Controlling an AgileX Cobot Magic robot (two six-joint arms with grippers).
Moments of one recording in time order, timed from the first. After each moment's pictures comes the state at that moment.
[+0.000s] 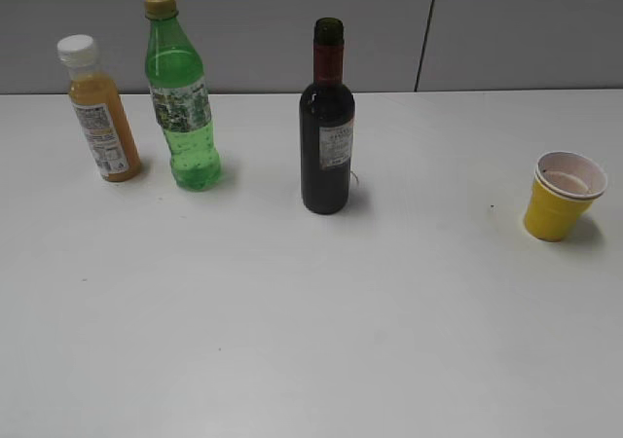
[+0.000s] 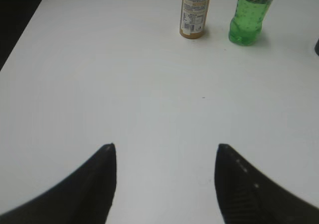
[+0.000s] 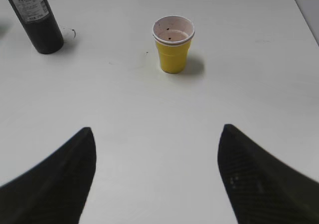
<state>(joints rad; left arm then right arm) 0.04 -0.01 -0.47 -0.15 1.09 0.15 0.05 0.00 -0.49 0.09 1.04 -0.04</state>
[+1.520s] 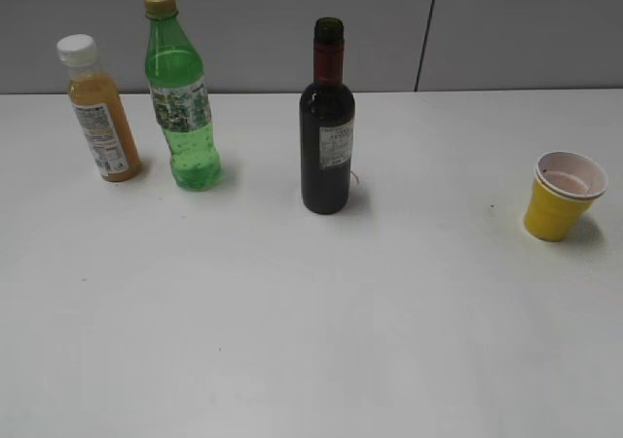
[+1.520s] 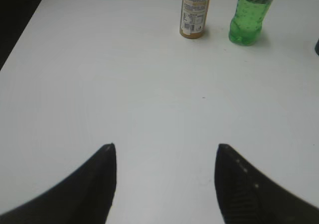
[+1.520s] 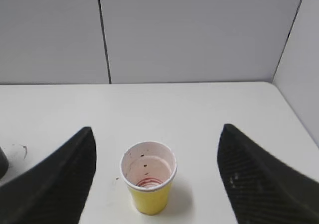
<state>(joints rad) 0.04 -0.01 -0.47 -0.15 1.09 0.15 0.06 0.74 -0.35 0.11 -0.10 -0.10</state>
